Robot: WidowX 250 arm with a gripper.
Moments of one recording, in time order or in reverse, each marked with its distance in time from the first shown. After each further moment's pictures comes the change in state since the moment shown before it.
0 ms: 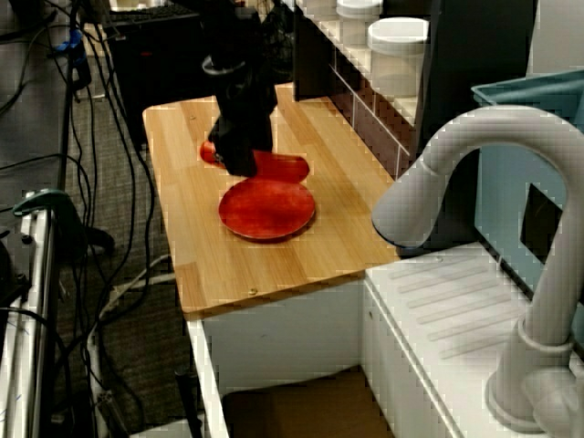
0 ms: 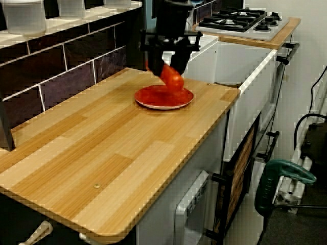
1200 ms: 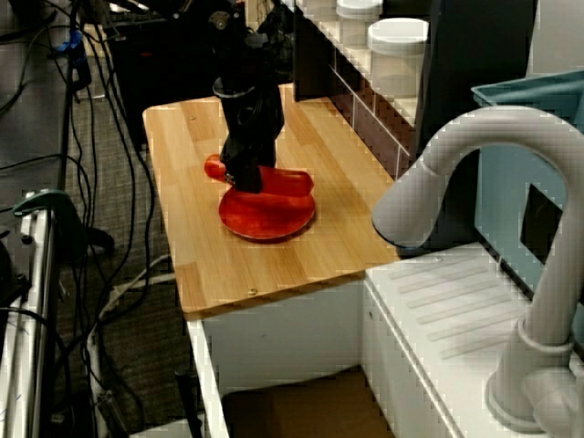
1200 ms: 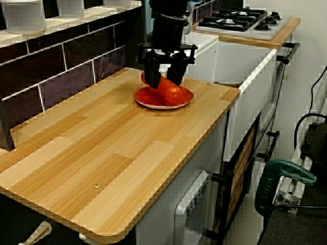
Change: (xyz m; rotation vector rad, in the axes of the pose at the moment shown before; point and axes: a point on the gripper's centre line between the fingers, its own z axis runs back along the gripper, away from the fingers) arm 0.000 0.001 -0.019 0.020 0.037 0.050
